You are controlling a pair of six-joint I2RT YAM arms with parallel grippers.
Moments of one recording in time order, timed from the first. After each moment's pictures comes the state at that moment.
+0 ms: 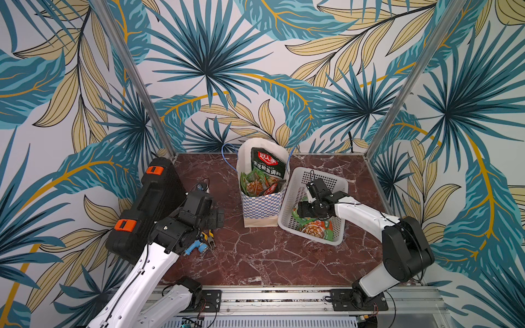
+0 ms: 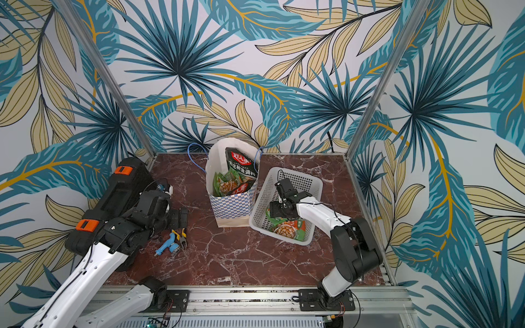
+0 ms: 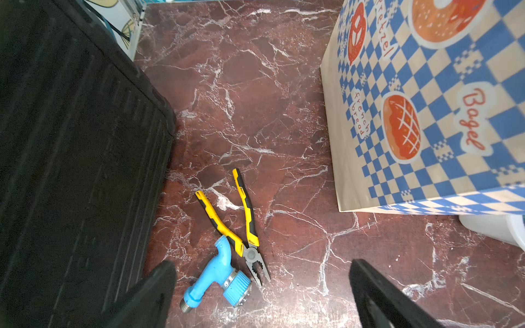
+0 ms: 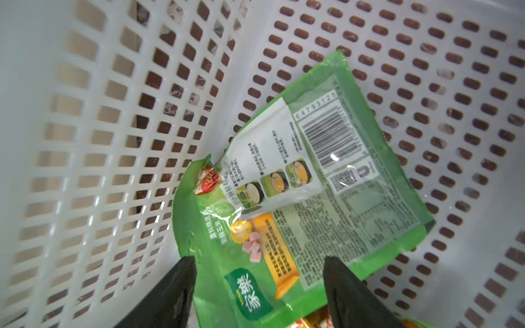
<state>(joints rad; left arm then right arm) -0.40 0.89 1.03 -1.00 -0.27 -0.34 0.44 1.64 1.06 -0.57 0.04 0.37</state>
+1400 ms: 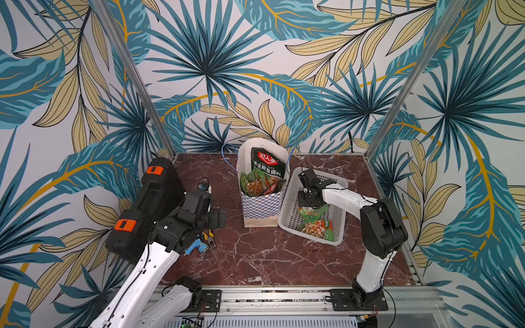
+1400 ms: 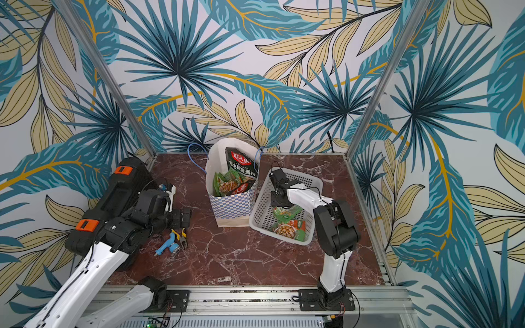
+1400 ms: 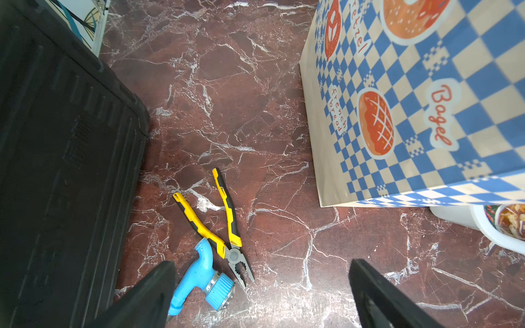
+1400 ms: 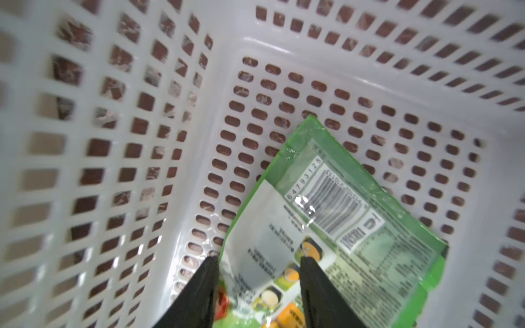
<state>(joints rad) -0.38 0.89 1.02 -0.97 -0.19 -0.32 0.39 1.91 1.30 -0.59 0.17 0.43</state>
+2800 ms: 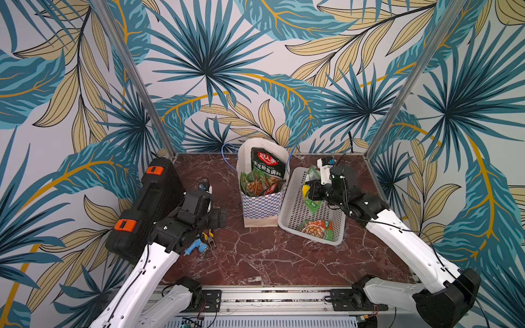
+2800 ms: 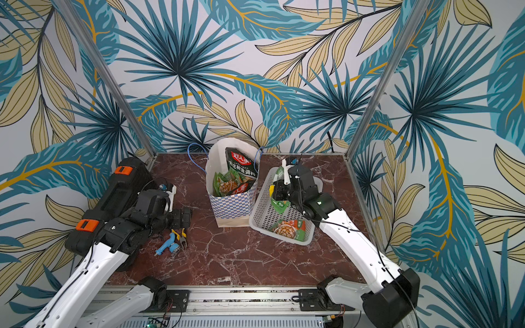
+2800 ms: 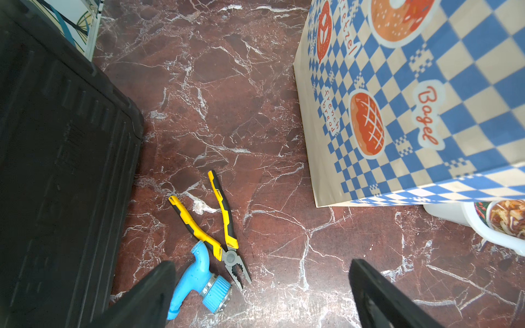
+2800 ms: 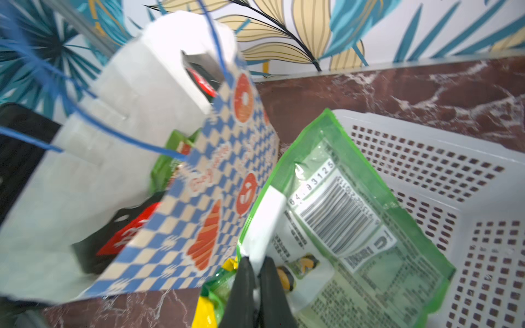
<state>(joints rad) -0.38 0.89 1.01 -0.96 -0.17 -0.31 0.51 1.18 1.18 -0.50 0.01 0.41</state>
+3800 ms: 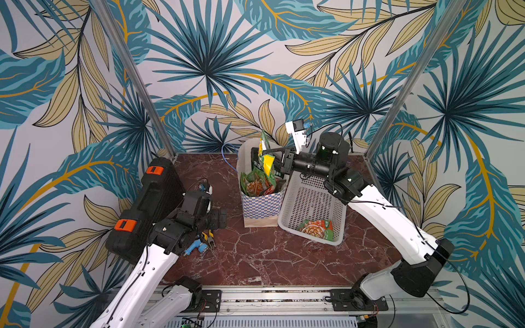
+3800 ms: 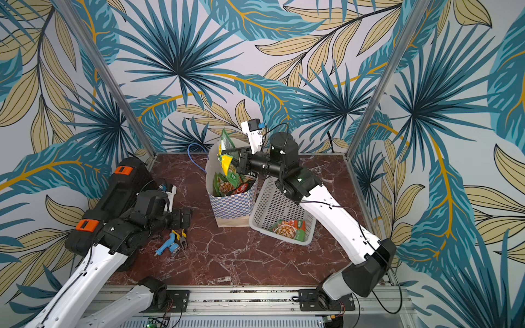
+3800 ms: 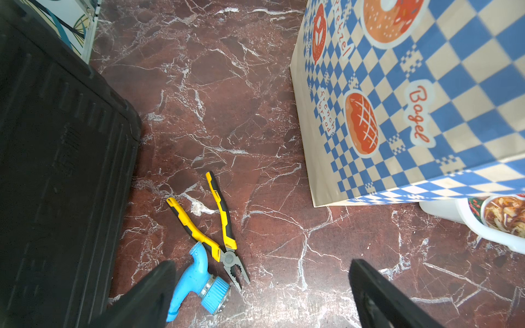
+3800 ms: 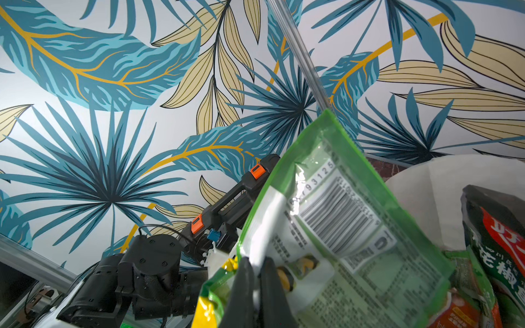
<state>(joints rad) -0.38 0.87 1.01 -0.95 -0.16 -0.30 0.63 1.55 1.69 -0.20 -0.47 0.55</state>
